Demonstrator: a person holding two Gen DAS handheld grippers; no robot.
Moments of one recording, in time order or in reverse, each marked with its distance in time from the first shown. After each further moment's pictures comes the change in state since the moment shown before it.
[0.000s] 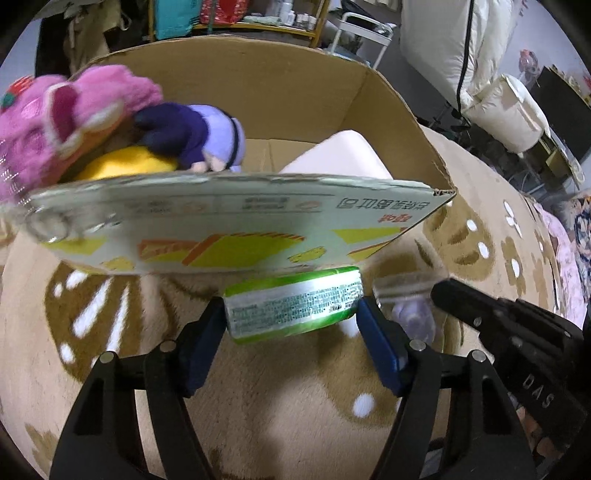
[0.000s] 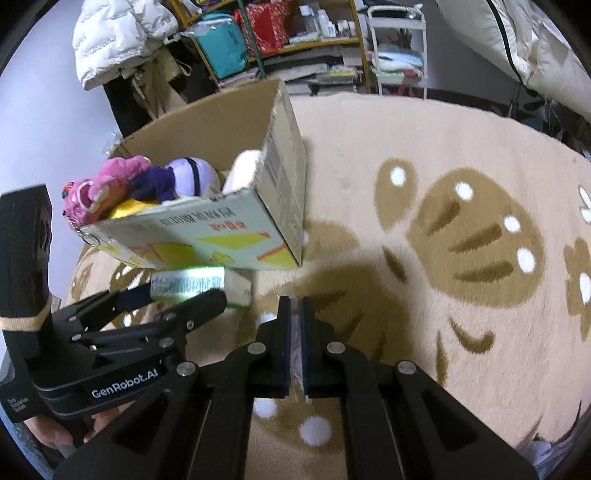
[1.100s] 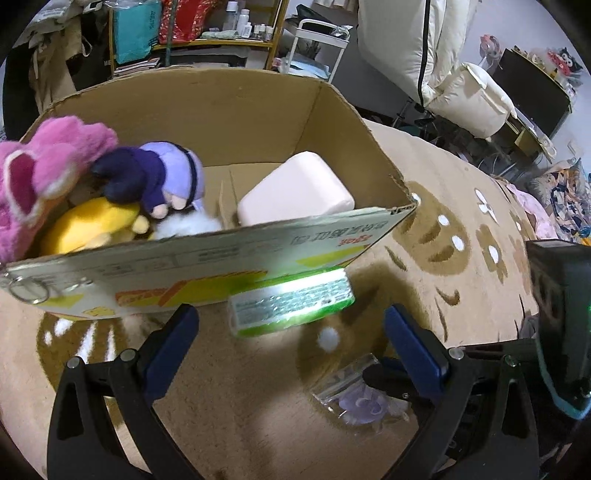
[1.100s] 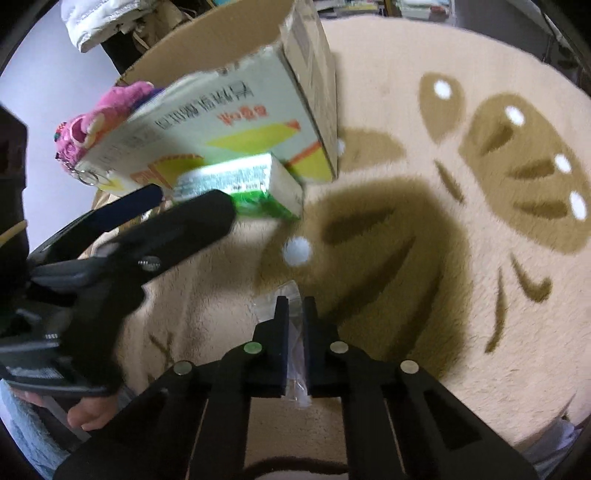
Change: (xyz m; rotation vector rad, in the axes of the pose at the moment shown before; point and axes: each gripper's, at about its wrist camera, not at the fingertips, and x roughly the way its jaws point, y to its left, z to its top) left arm 0.001 -0.017 0.016 0.132 -0.031 -0.103; right arm 0.039 0.015 -0.027 0.017 0.267 0.079
